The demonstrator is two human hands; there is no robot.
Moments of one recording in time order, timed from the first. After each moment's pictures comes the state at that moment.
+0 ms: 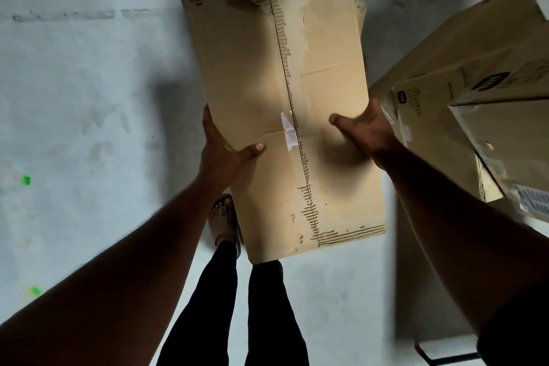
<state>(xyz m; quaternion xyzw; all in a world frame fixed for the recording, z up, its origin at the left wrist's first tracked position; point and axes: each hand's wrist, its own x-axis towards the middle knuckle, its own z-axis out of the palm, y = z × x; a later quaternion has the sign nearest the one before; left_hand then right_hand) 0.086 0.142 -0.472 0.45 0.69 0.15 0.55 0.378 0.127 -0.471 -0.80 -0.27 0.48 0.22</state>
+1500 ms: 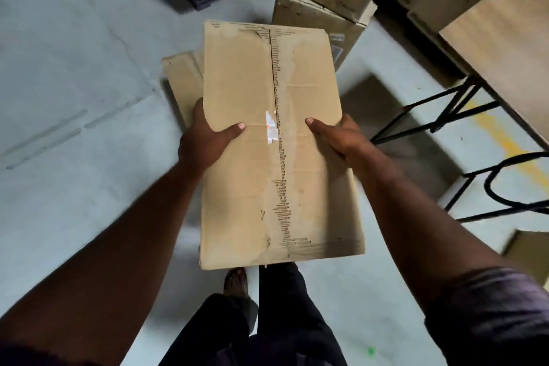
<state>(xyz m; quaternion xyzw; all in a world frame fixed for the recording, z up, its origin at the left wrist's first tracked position) 0.027 -0.073 -0.188 0.71 0.51 0.07 0.47 0.253 -0.267 -0.189 -0.83 -0.08 0.34 0.43</state>
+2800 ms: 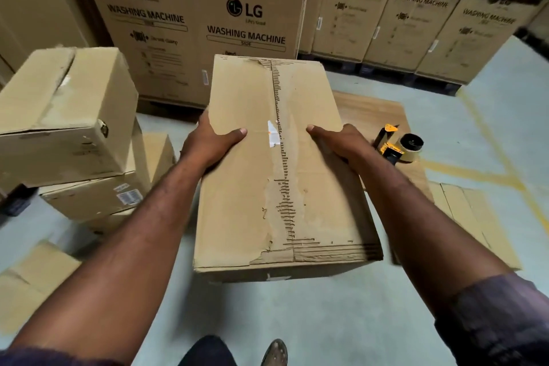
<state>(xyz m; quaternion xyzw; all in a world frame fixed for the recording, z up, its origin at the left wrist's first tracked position) 0.425 -0.418 0.105 0.86 0.15 0.03 0.49 0.452 -0.713 0.133 -0.87 0.15 0.09 0.47</state>
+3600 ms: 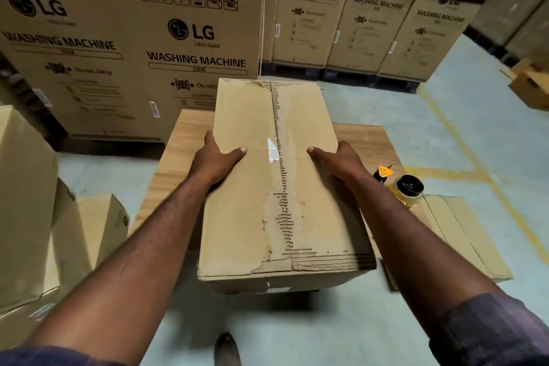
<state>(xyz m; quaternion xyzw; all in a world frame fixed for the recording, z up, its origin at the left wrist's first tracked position) 0.714 -0.466 0.077 0.85 0.08 -0.04 0.53 0.693 -0.752 0.090 -0.85 0.24 0.03 0.47</state>
